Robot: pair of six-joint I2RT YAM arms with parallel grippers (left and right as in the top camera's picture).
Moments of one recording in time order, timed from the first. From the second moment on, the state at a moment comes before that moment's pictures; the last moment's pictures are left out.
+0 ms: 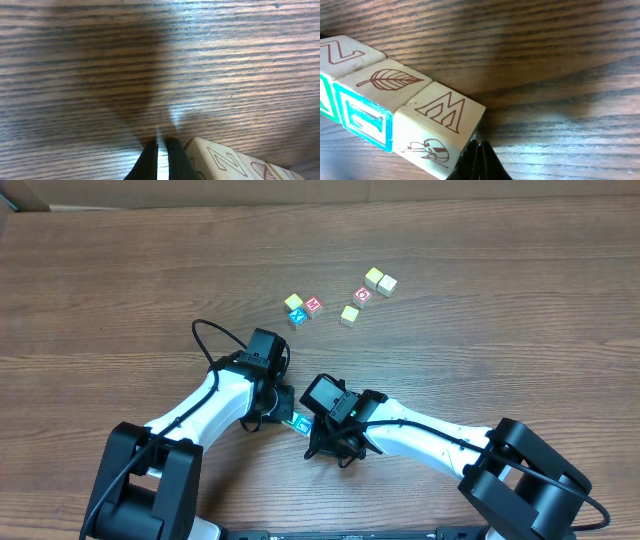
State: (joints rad) left arm -0.34 1.66 0.85 -0.65 0.11 -0.28; right arm 0.93 1.79 1.00 -0.54 -0.21 1.12
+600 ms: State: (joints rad) left arm -0.34 1.67 0.85 -0.62 0.10 -0.23; right arm 0.93 1.79 0.98 -0.50 -0.22 1.24
